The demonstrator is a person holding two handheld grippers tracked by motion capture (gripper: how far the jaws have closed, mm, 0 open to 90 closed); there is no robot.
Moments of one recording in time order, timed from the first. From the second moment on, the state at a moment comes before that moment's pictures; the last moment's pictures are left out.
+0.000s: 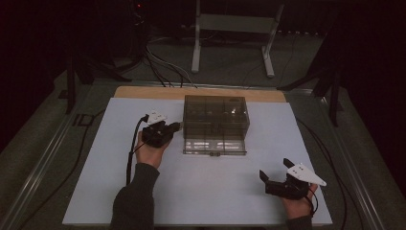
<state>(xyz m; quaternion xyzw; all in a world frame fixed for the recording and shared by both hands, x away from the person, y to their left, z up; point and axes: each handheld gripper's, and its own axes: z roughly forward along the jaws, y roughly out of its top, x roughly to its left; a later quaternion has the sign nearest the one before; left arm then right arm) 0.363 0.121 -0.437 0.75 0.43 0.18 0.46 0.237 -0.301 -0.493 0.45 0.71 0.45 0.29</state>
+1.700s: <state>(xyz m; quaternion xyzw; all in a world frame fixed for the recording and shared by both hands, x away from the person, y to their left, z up) 0.370 0.061 -0.444 0.78 0.40 0.15 0.46 0.237 -0.302 -0.493 0.45 0.71 0.45 0.29</state>
